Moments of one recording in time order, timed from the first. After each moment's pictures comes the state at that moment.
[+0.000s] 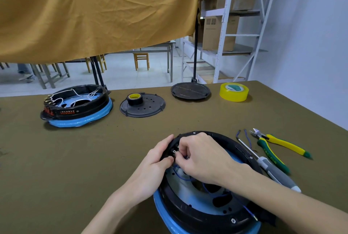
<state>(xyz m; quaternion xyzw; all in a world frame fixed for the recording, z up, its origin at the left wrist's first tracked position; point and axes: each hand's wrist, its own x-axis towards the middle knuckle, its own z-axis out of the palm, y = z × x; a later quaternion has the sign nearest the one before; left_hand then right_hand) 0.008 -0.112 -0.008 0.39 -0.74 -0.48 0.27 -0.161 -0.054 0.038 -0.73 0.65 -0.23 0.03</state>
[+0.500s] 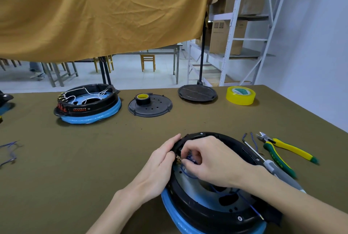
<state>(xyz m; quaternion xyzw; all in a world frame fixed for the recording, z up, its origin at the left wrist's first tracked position) 0.015 -0.110 -0.012 0.36 -0.76 -0.46 0.29 -0.168 -0.045 0.042 -0.78 0.57 -0.24 0.06</state>
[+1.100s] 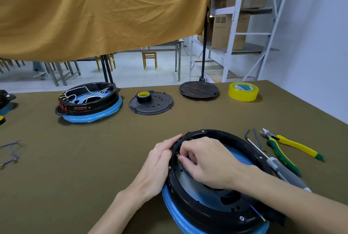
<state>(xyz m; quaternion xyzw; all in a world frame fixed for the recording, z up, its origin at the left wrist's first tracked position) 0.015 -0.115 -0.024 0.37 -0.76 -0.44 0.32 -0.159 -0.049 0.035 -0.79 0.57 -0.20 0.03</state>
